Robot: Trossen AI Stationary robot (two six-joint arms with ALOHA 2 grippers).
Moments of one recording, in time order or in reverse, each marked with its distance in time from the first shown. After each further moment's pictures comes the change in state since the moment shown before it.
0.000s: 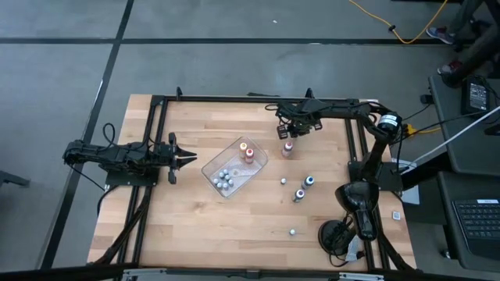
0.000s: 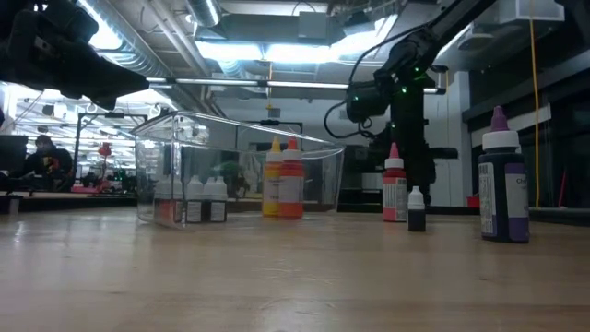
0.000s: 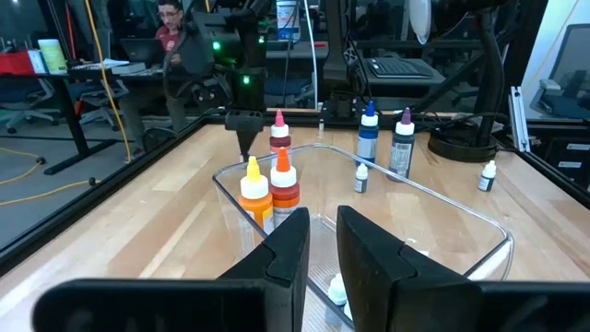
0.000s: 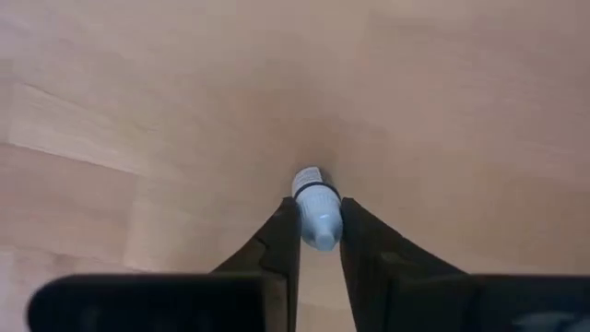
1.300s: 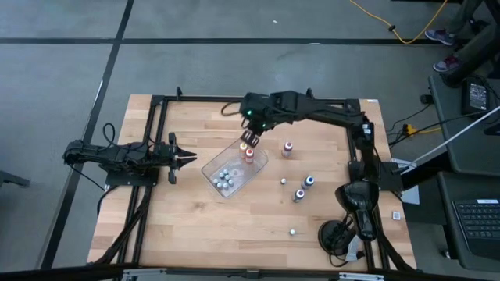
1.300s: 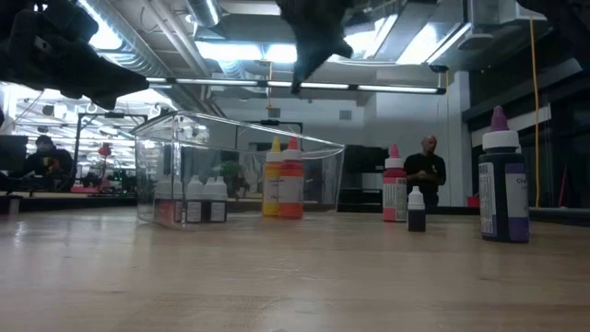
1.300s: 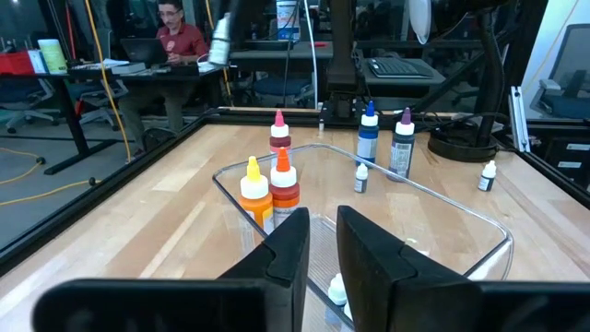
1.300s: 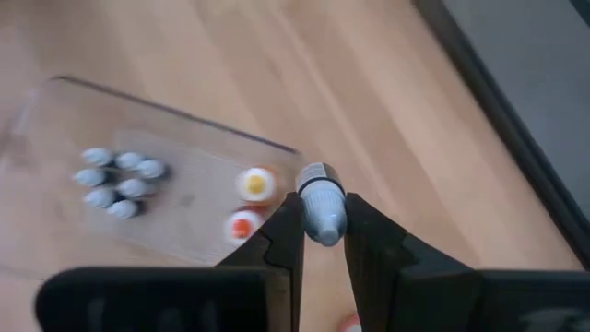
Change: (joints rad) left arm 0.000 0.000 0.000 0.000 0.000 0.000; right arm 0.335 0.226 1.011 -0.371 0.055 -0.494
